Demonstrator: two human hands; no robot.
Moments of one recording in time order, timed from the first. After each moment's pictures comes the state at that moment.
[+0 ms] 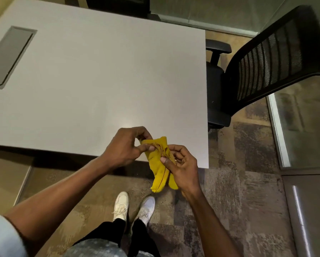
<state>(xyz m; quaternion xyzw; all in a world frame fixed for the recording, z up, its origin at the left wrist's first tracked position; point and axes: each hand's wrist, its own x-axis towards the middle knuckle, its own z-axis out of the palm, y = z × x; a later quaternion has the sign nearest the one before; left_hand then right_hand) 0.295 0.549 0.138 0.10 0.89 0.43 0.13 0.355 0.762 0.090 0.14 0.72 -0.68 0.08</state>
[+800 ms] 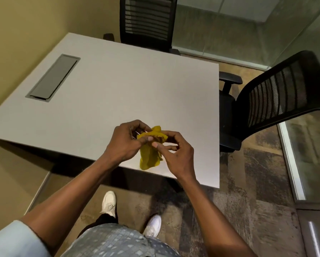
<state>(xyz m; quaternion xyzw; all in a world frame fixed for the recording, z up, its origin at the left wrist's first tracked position) 0.294 0.489 0.199 -0.04 0.86 0.50 0.02 0.305 0.682 0.167 -0.01 0.79 -0.61 0.00</state>
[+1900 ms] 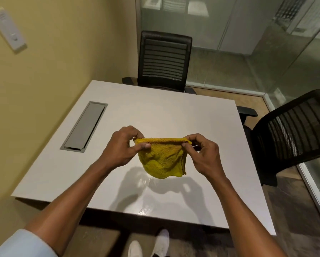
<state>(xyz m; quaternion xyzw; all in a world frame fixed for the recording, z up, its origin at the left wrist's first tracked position) 0.163 0.217 0.244 0.07 0.90 0.42 -0.03 0.166 0.507 0.233 -0.07 0.85 -0.52 -0.09</state>
